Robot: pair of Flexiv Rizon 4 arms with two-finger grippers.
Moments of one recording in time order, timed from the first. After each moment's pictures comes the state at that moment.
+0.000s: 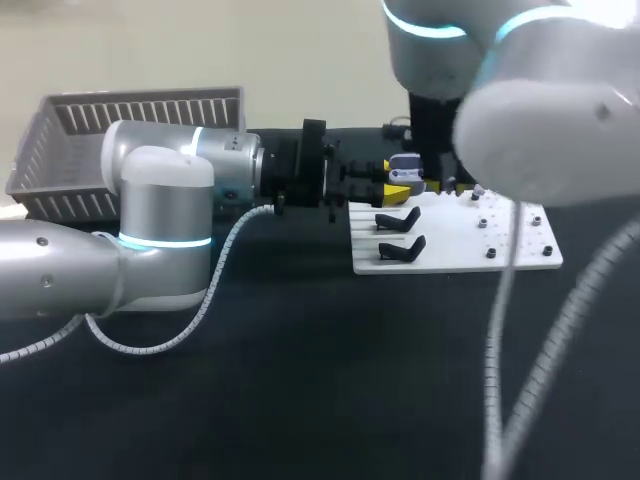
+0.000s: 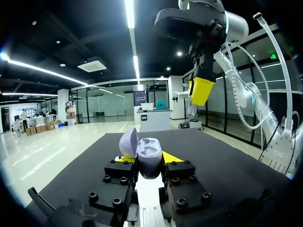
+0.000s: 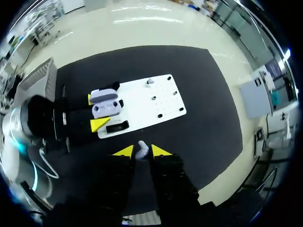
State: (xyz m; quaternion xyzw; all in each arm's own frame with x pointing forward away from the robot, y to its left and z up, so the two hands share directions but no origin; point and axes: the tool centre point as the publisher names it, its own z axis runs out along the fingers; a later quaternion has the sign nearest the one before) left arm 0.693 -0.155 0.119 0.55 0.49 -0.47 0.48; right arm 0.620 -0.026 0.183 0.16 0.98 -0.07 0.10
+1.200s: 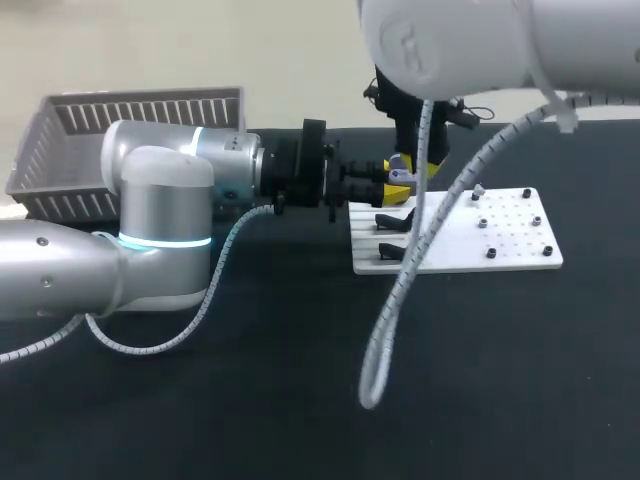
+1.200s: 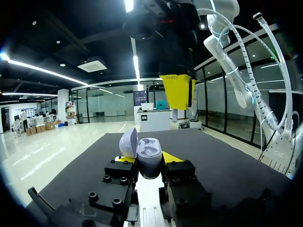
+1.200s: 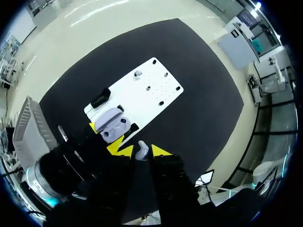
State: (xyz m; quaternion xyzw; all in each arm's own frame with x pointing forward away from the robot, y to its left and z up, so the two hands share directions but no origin) left arm 0.693 -0.155 0.119 0.55 0.49 -0.47 0.48; right arm 0.656 -0.002 0.182 0.35 0.93 -0.07 0.03
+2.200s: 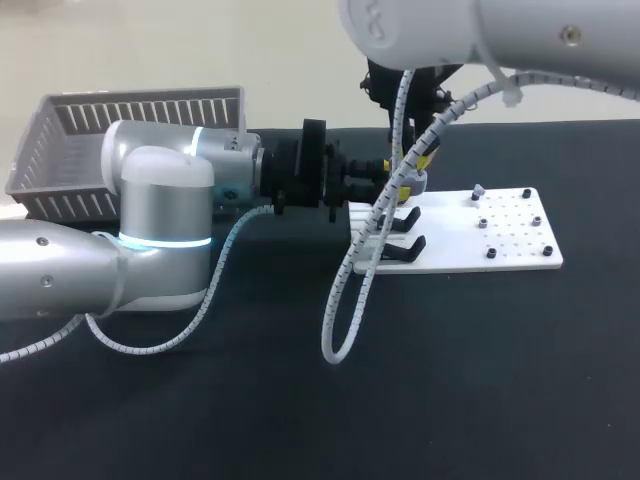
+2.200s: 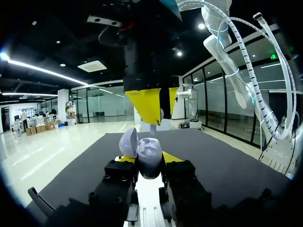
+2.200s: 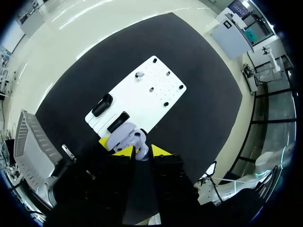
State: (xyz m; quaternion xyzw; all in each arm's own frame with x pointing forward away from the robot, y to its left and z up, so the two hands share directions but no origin) left arm 0.693 -0.155 0.119 0.55 0.49 -0.47 0.48; right arm 0.683 0.004 0.168 0.38 0.92 -0.09 0.01
